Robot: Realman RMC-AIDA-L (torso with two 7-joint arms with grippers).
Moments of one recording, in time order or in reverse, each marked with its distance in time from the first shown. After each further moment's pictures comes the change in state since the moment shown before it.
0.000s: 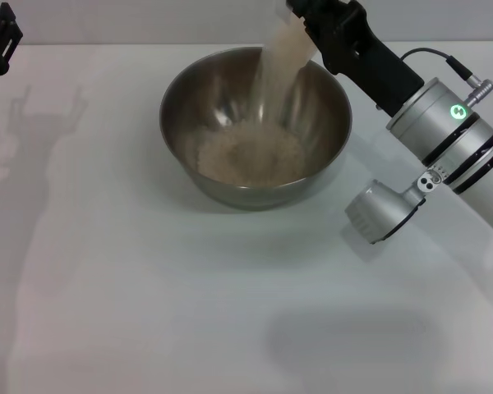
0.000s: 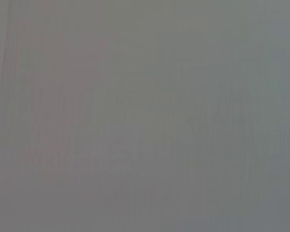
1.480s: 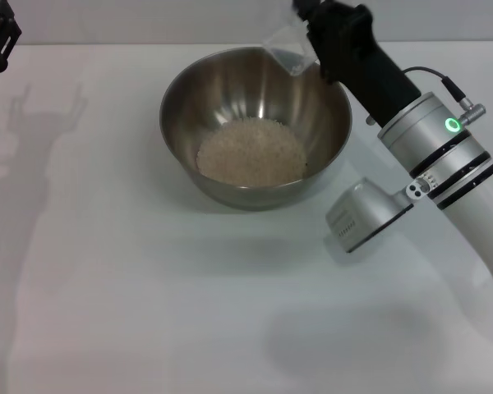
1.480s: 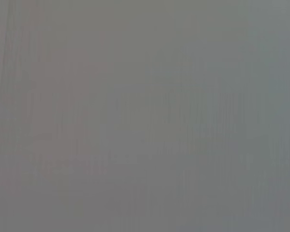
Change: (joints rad) left arm -0.005 0.003 -0.002 0.000 0.000 0.002 0.002; right arm -0.092 0.003 0.157 0.197 -0.013 0.092 0.033
